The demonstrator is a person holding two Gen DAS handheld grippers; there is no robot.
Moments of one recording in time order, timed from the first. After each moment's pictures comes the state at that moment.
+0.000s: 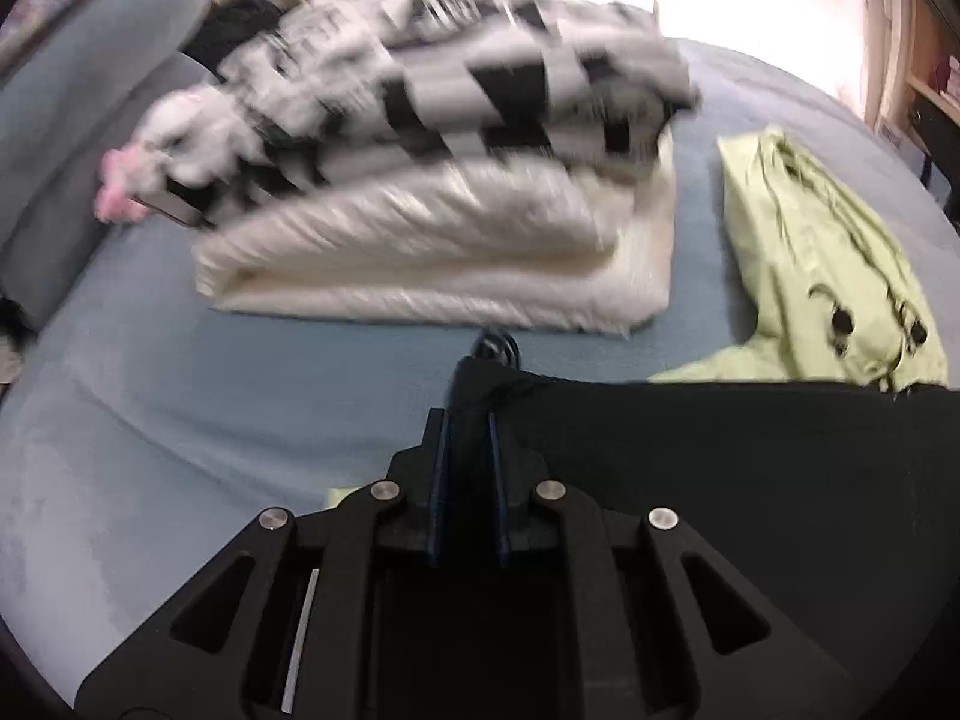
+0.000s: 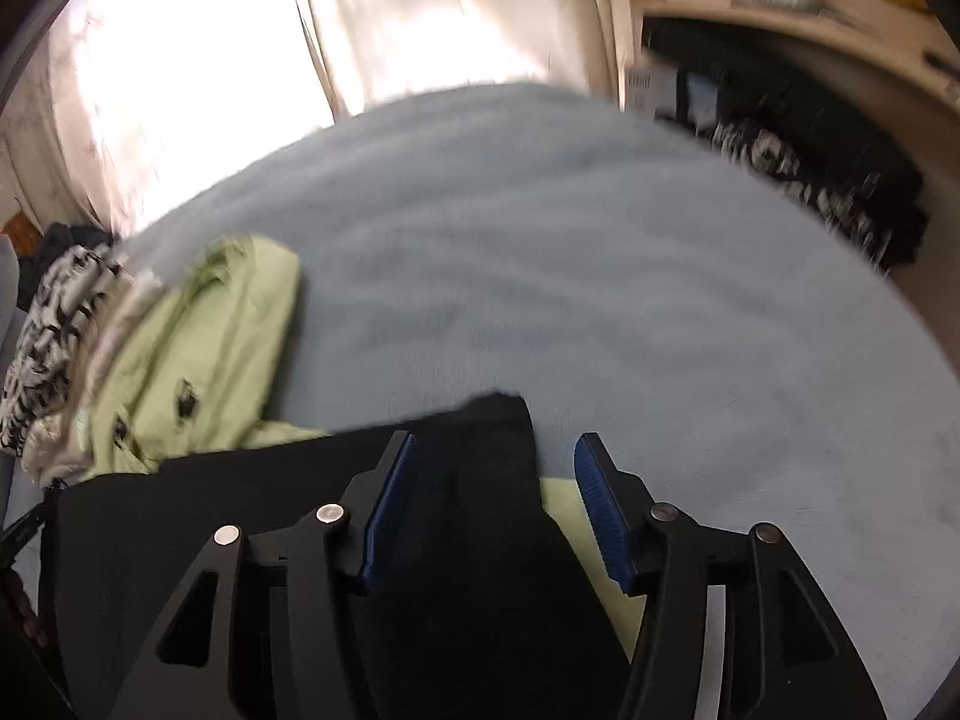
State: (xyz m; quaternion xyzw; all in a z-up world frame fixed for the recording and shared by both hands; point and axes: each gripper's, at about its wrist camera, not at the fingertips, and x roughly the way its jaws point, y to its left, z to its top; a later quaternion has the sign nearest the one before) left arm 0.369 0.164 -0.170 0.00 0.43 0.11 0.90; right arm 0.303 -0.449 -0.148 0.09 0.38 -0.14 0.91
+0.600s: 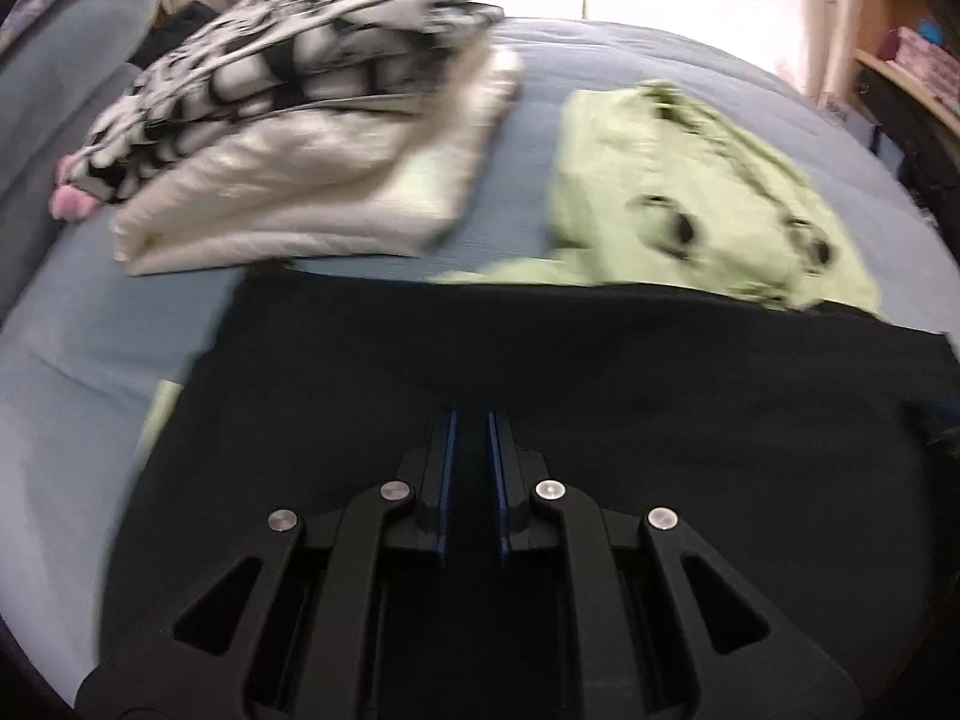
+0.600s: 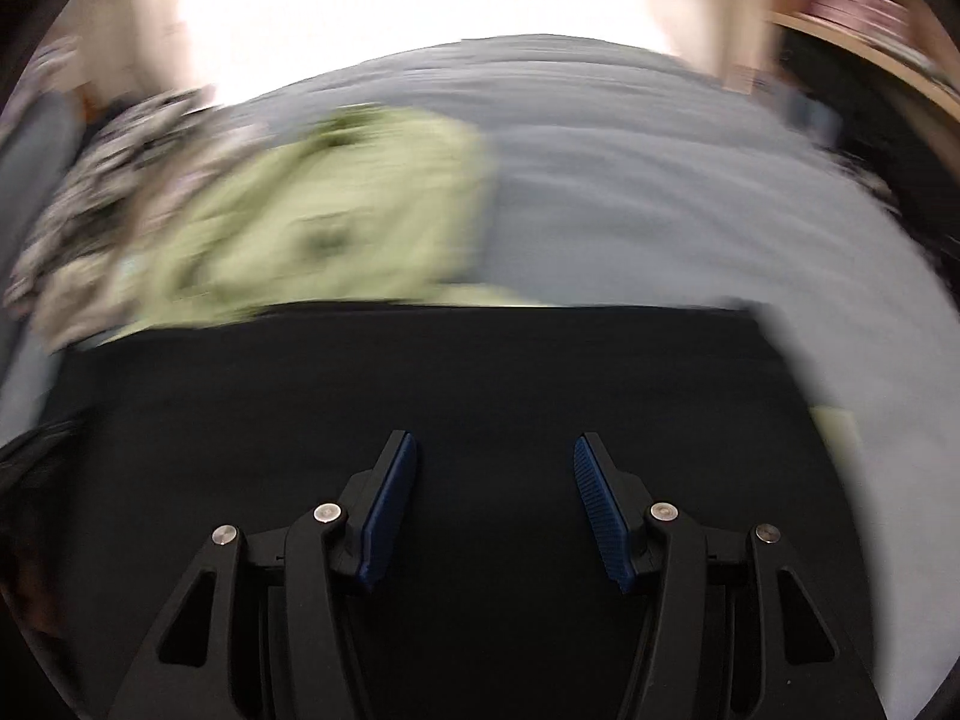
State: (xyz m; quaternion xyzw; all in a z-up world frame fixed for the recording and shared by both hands) left arm 0.341 0.078 -0.200 0.01 0.44 0.07 0.90; right arm 0.313 -0.340 -0.214 0.02 0.45 -0.11 0.89
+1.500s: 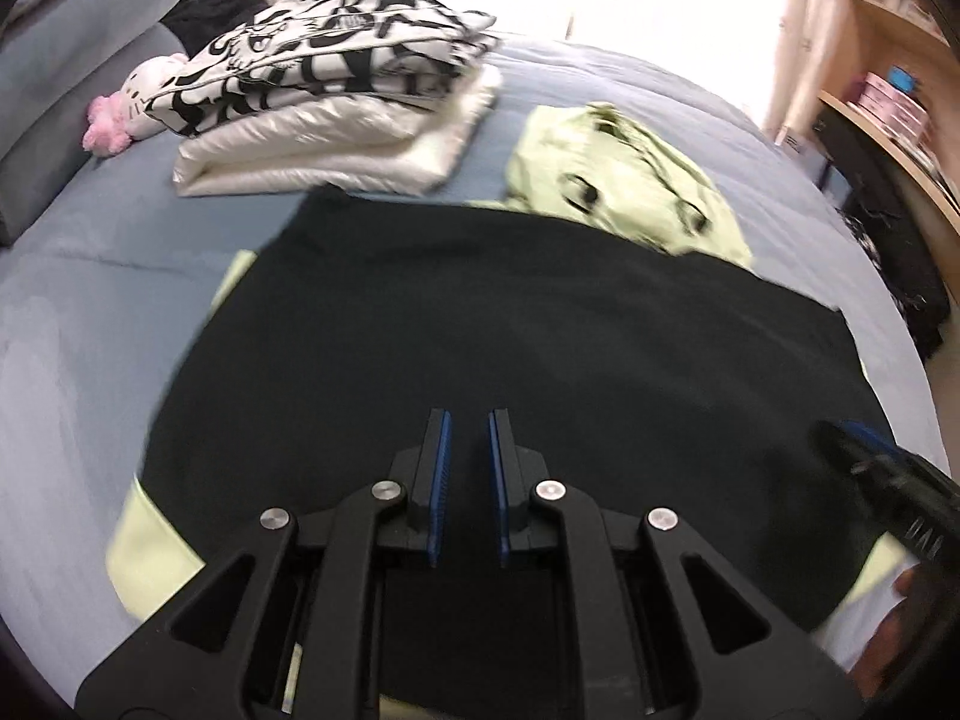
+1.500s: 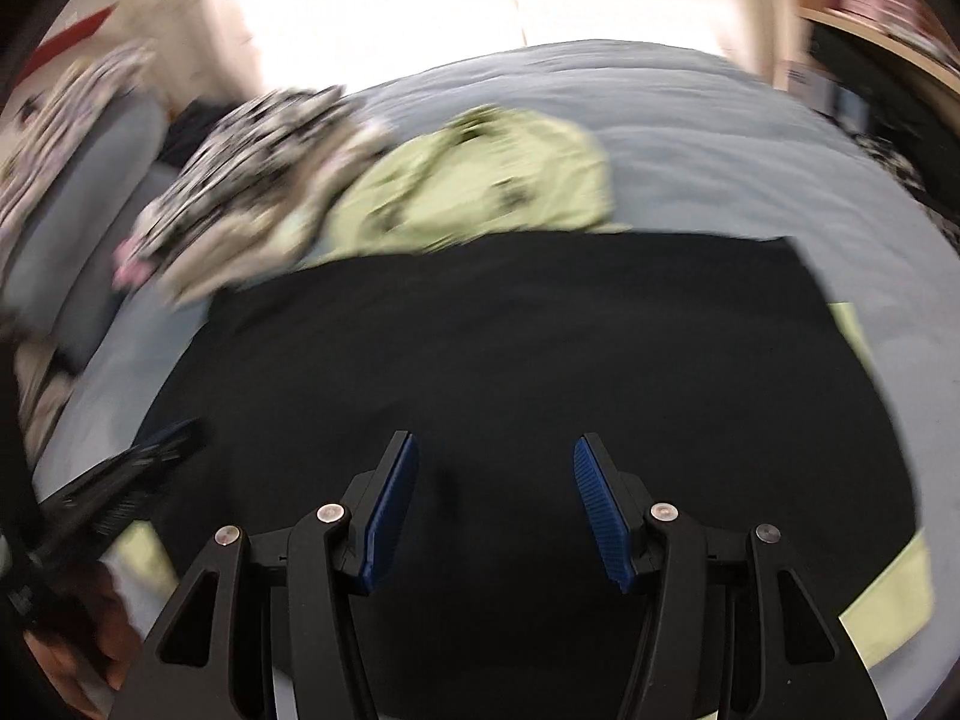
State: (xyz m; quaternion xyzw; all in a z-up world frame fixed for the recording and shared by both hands) left arm 0.188 0.056 -0.141 -0.06 0.44 0.01 0.90; right arm 0.195 -0.209 -0.156 0.05 0.46 0.03 0.89
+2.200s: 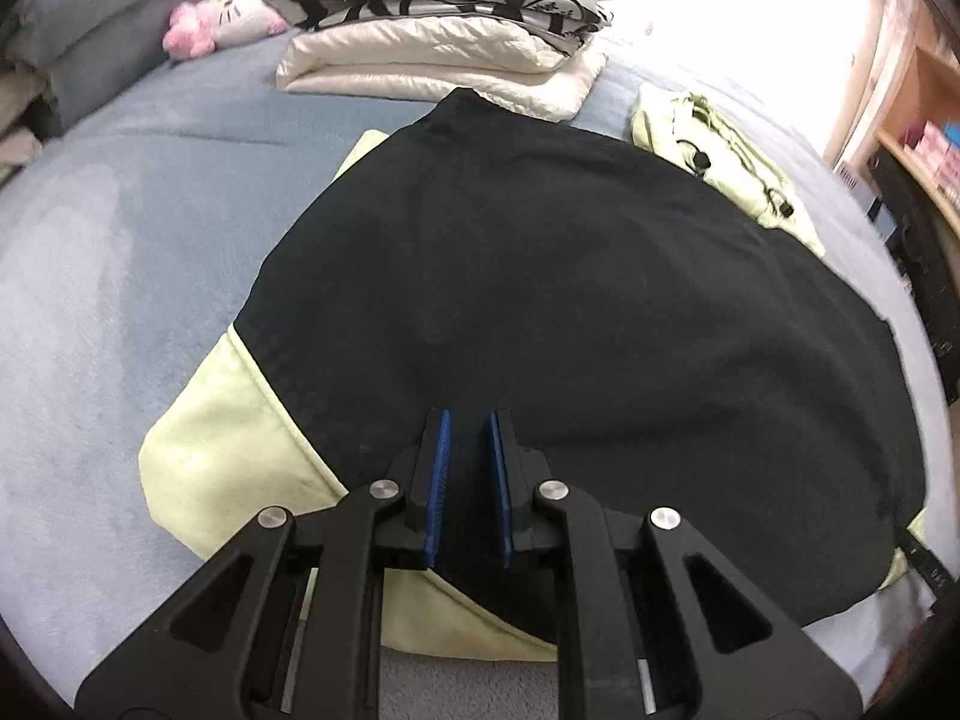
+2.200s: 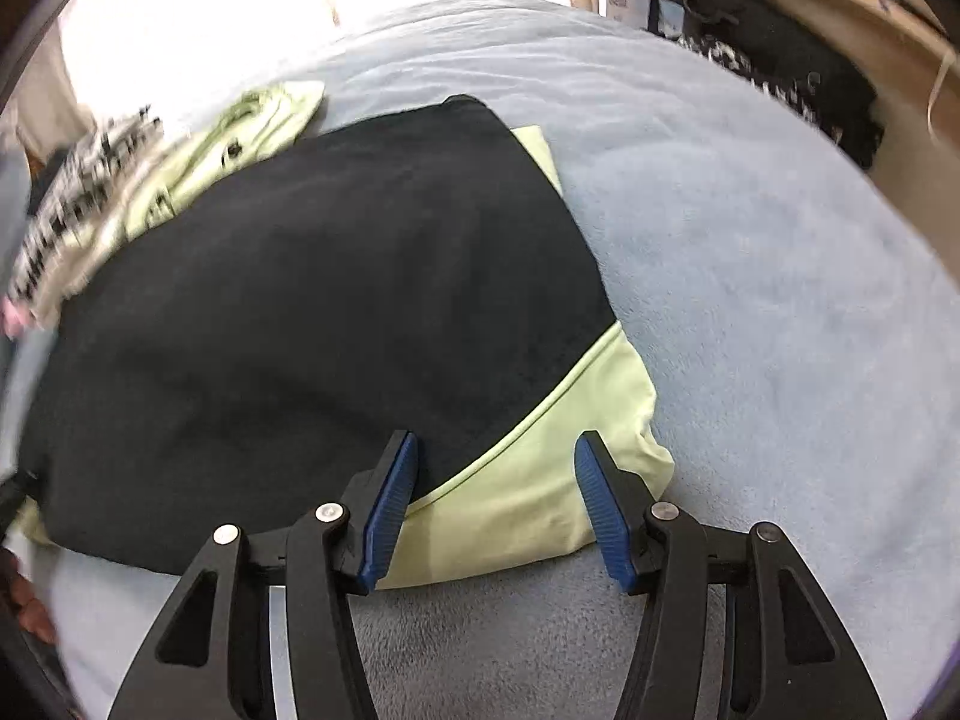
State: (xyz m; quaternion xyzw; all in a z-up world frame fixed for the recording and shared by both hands) left arm 0.137 0.112 -0.184 -0.11 0.46 0.08 0.88; right arm 0.076 -0.322 -0.201 0.07 0.49 -0.16 0.86
